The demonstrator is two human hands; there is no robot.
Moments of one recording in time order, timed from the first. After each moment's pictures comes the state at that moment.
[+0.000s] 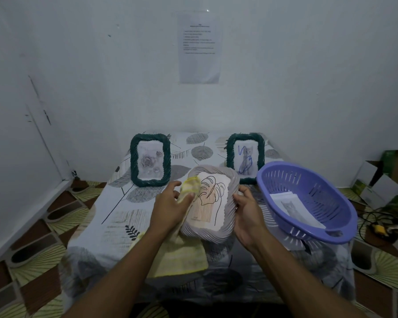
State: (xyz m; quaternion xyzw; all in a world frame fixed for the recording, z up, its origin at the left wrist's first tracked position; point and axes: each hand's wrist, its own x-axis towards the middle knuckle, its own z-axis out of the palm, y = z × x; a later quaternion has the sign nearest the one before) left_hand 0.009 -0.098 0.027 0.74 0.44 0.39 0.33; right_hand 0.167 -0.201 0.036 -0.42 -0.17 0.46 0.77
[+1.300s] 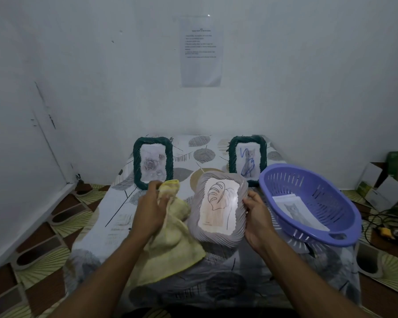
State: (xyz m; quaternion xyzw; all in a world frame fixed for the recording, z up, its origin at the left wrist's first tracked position) left_hand -0.031 -0.075 0.025 0.77 0.42 0.41 0.24; right_hand 0.183 -0.204 0.029 -0.49 -0.14 0.42 0.76
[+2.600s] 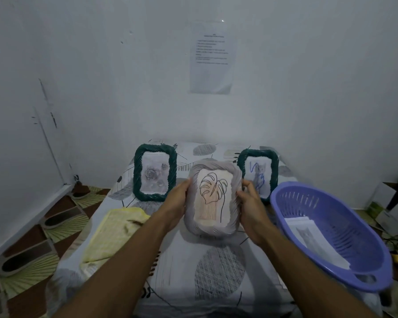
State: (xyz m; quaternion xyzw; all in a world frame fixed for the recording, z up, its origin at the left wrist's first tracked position) left_hand 0.050 -0.036 0.059 0.52 0.37 0.34 0.69; right_hand 0.199 -0.139 0.058 -0.57 -0.30 0.37 0.67
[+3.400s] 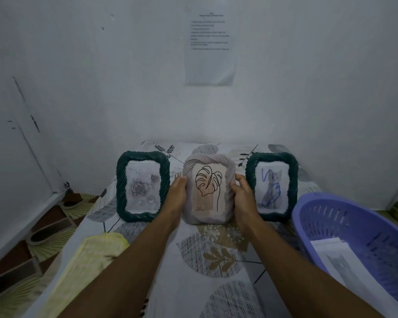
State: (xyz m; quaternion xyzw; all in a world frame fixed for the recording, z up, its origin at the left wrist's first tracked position) left_hand 0.111 0.063 0.023 0.55 0.42 0.39 0.61; right_hand 0.250 -0.007 0.013 -0.61 -0.28 0.33 0.67
